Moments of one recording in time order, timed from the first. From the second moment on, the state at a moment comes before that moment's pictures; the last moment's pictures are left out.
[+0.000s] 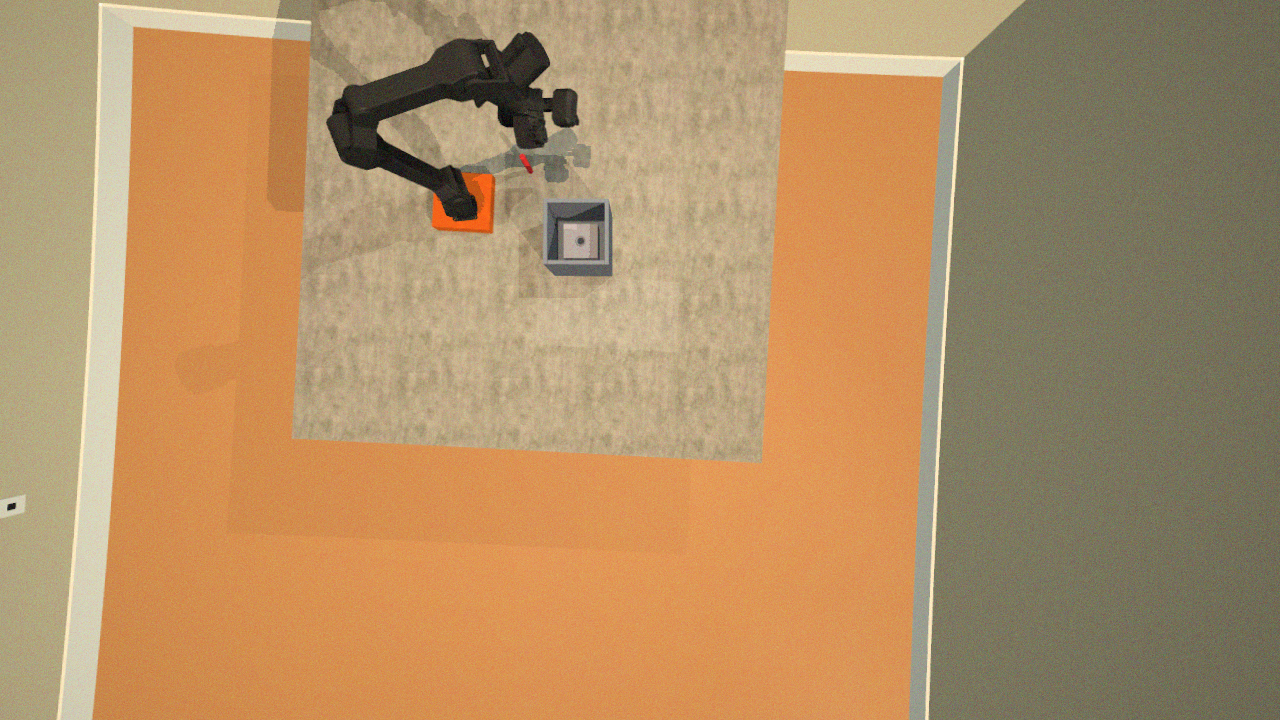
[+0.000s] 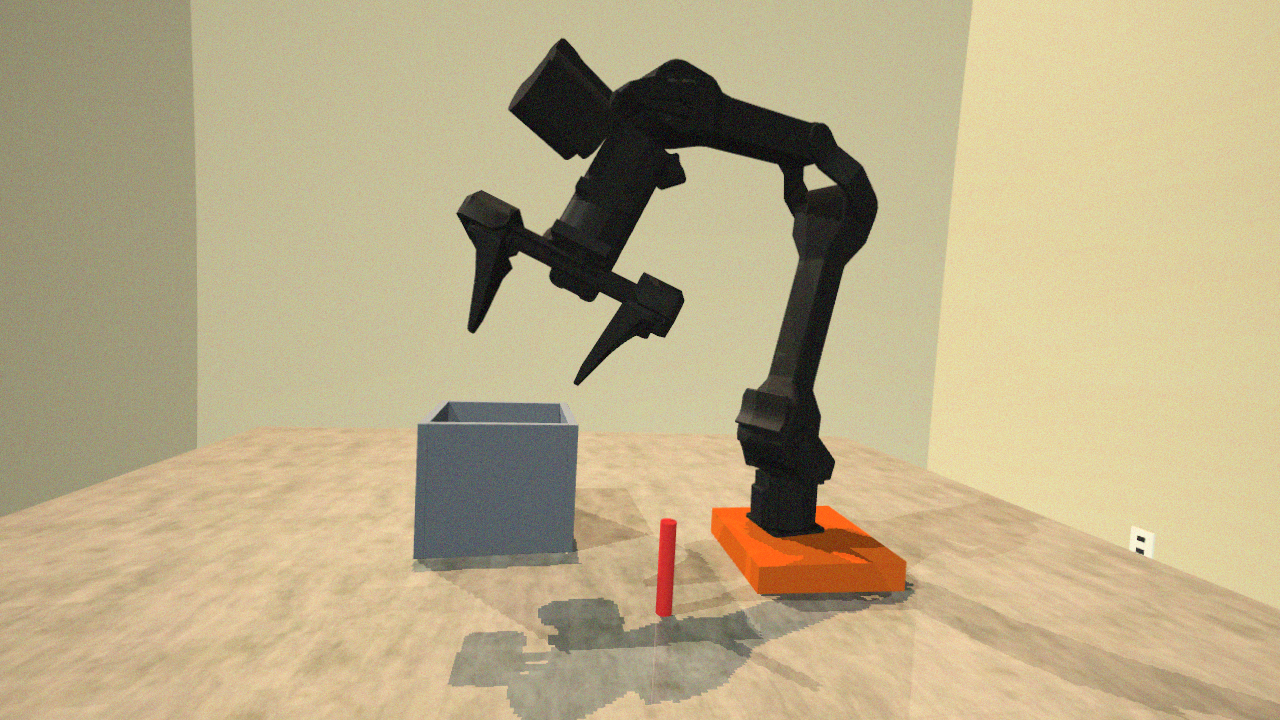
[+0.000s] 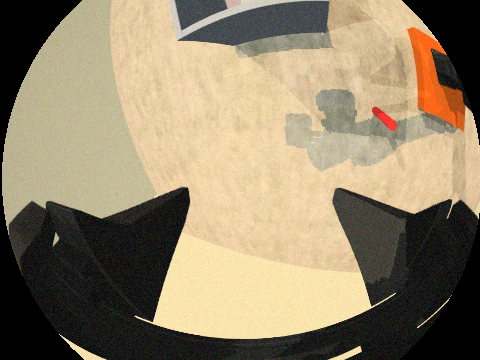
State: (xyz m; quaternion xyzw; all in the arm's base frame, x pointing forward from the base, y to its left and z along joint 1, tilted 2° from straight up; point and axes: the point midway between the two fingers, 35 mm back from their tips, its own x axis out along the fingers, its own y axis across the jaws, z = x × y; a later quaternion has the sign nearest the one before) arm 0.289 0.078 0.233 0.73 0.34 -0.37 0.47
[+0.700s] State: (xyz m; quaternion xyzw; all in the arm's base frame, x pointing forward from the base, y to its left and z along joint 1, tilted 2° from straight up) arm 0.212 0.106 0.155 0.54 0.54 -0.43 0.49
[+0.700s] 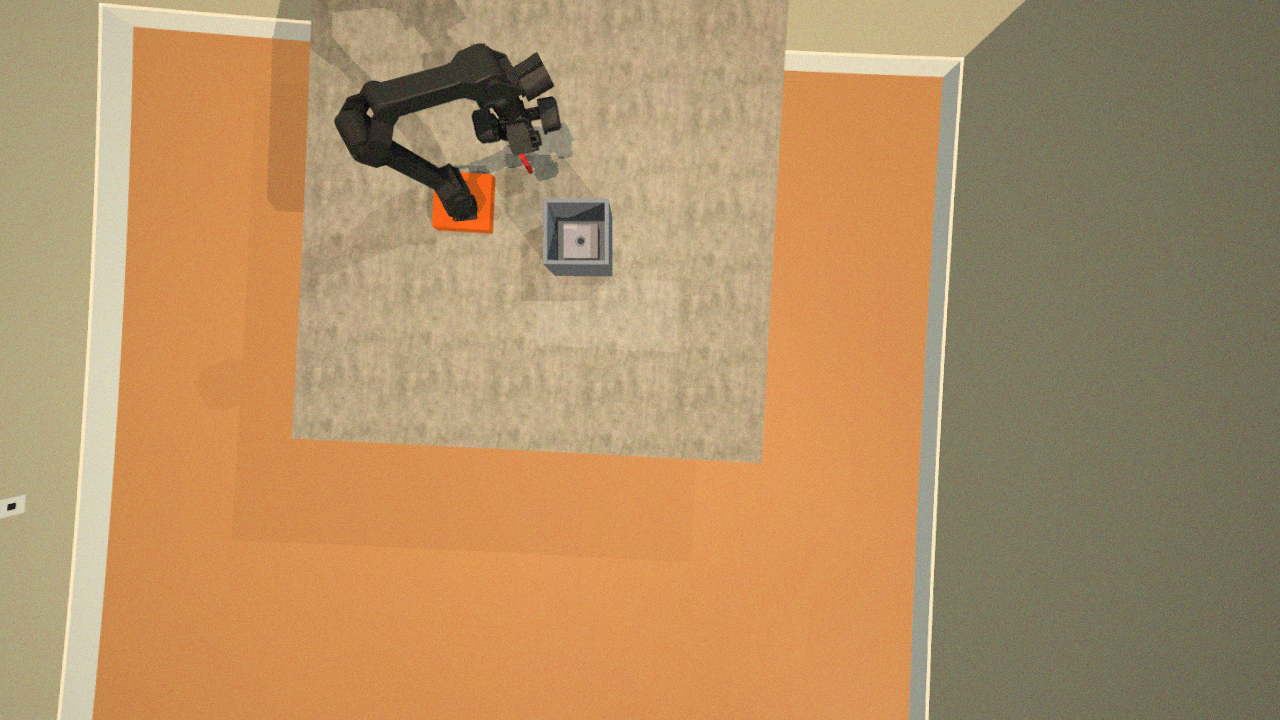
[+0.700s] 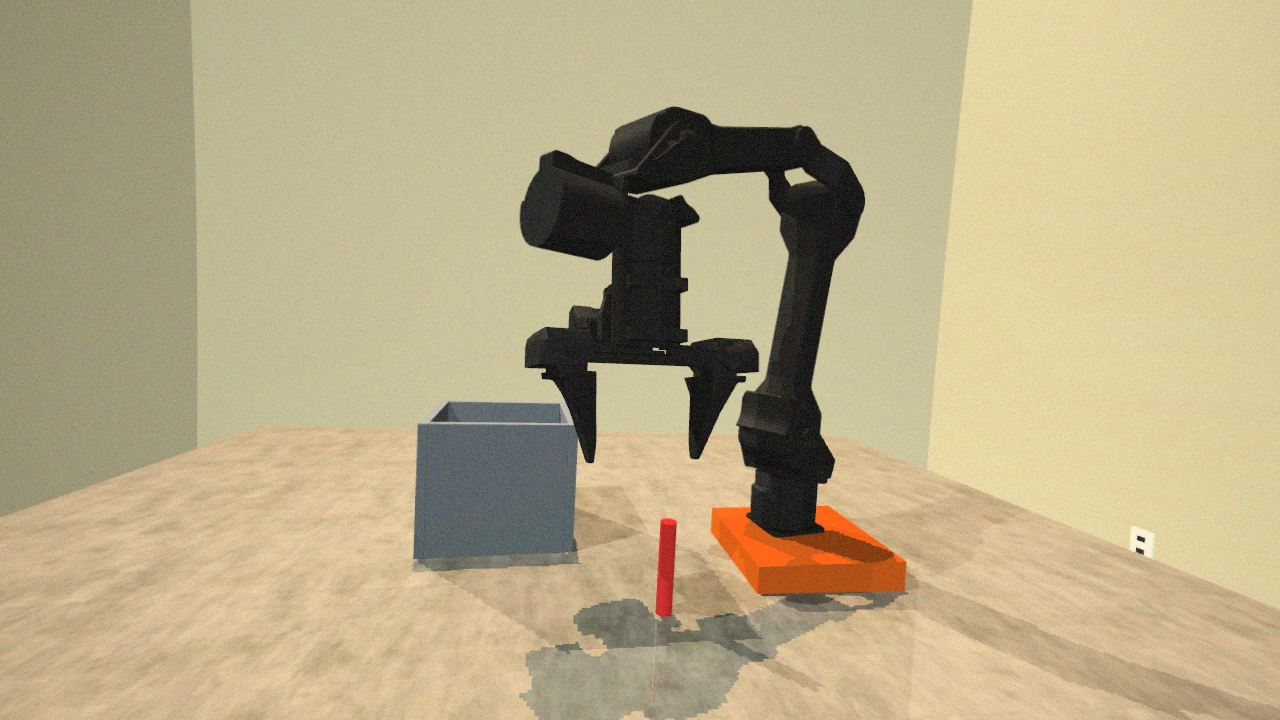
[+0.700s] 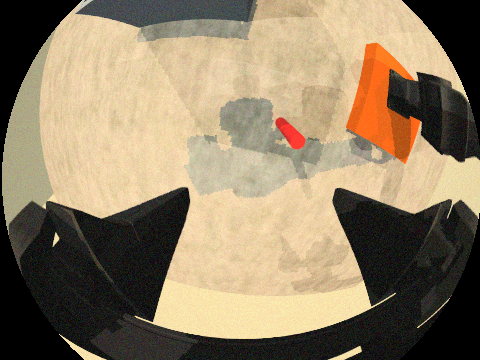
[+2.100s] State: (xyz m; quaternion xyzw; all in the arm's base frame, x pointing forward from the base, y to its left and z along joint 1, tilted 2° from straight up) arm 0.180 0.090 0.047 0.44 0.61 -0.44 0.49
